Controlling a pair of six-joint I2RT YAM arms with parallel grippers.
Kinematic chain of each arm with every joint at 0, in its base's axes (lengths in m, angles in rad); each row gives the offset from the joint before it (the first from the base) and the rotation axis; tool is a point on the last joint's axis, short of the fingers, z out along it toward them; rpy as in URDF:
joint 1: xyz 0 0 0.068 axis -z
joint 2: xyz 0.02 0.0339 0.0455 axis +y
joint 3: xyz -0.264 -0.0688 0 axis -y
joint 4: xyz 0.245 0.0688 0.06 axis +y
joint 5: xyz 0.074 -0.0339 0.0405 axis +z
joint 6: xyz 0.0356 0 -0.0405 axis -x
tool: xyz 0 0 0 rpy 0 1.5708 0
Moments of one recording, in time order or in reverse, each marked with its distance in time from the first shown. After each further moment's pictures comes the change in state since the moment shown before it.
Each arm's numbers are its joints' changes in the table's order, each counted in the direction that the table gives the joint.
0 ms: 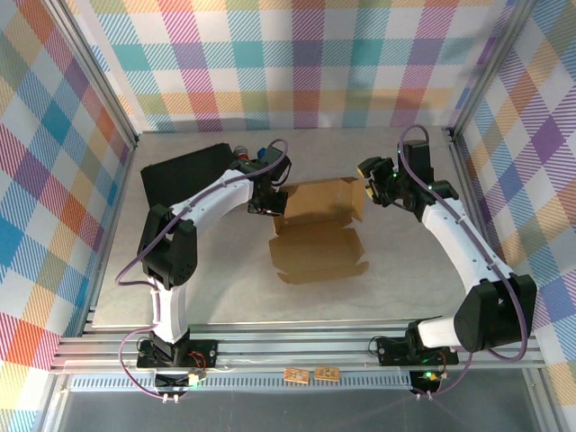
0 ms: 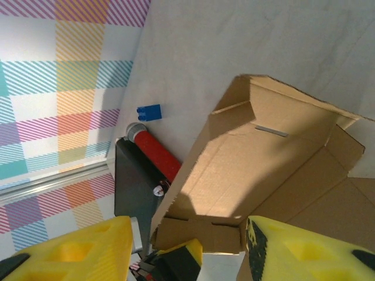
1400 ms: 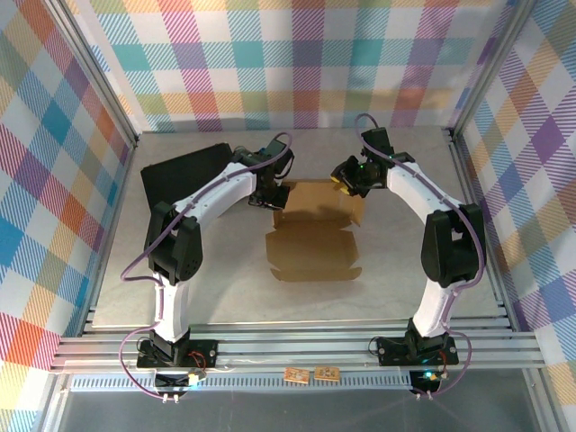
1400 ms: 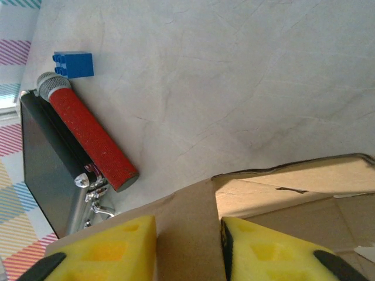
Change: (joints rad) left arm -0.001 0.060 0.122 0.066 0.035 -0.064; right arm -0.064 0.474 0.274 0.076 0.112 0.264
